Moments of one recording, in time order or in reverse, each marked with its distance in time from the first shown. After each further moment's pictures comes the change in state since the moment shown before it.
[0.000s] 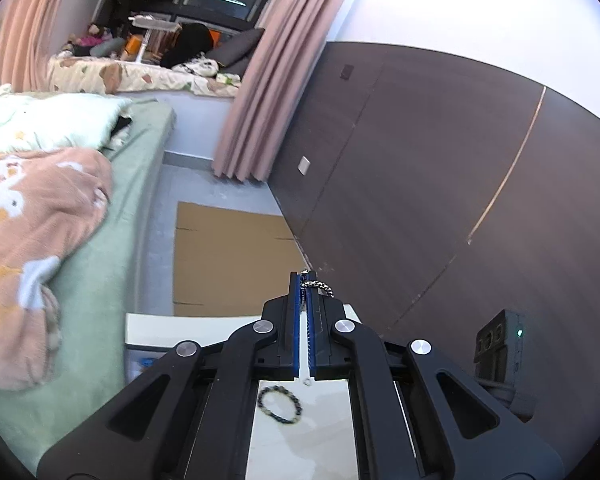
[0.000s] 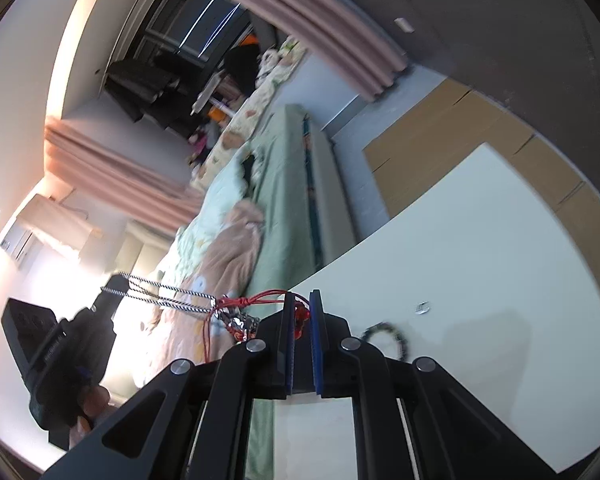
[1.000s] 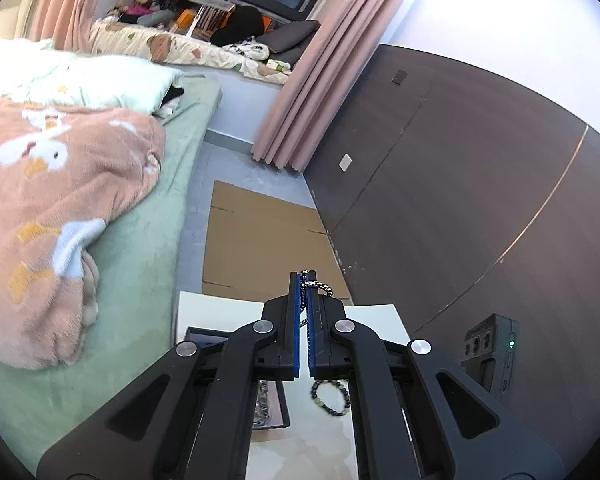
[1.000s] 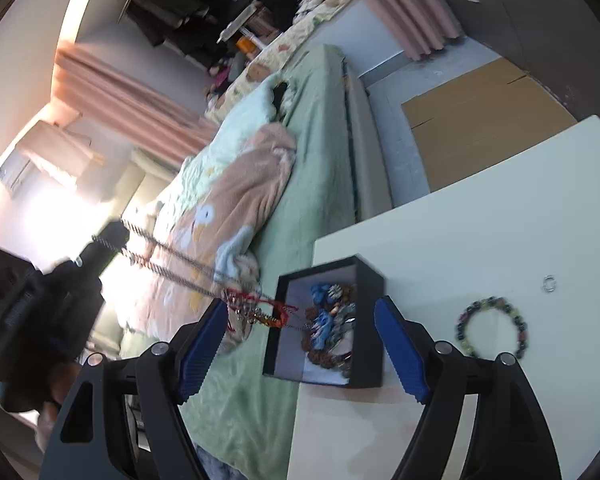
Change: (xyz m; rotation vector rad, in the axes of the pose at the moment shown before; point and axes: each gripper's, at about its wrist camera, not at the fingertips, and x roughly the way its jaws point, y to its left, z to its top) left arm 0.003 0.088 -0.017 -0.150 0.033 0.067; right arm 0.107 0.053 -0.032 -0.122 0.151 -0.040
